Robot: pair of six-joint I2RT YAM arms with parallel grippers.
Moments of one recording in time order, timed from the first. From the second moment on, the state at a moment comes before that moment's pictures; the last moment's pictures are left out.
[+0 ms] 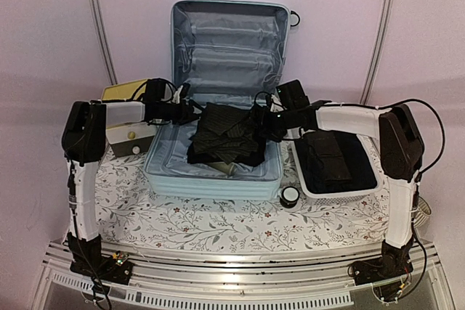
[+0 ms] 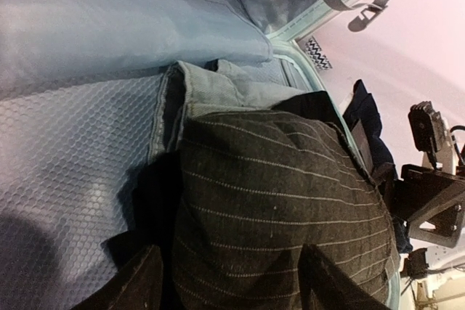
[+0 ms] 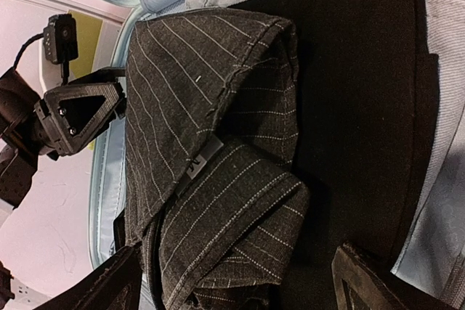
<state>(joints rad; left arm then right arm) -0.25 2.22 1.68 -0.04 0.75 -0.37 0.60 2.05 1.61 -0.20 -0.33 0.77</state>
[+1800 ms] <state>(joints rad) -0.41 1.83 1.56 -0.06 0.88 -0.14 0.60 1.52 1.31 -0.08 -0.38 0.10</state>
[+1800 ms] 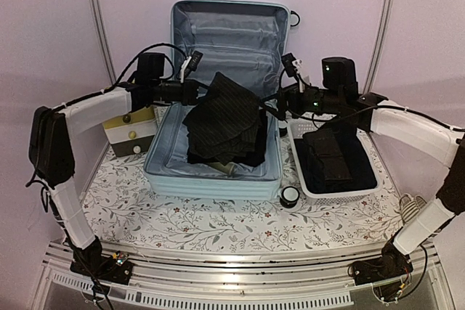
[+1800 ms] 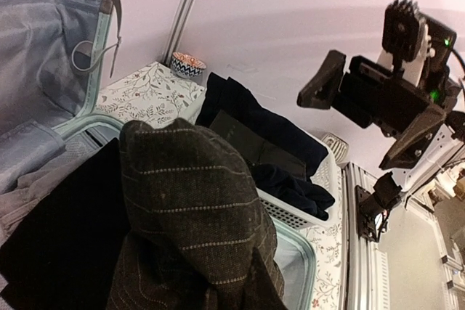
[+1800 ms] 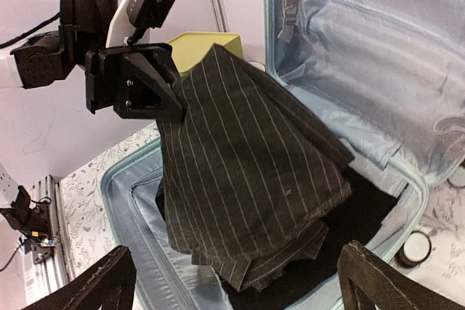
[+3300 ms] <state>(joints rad) -0.71 1.66 1.50 -0.44 0.64 0.32 0.74 1.74 1.43 -0.37 -0.61 -0.44</state>
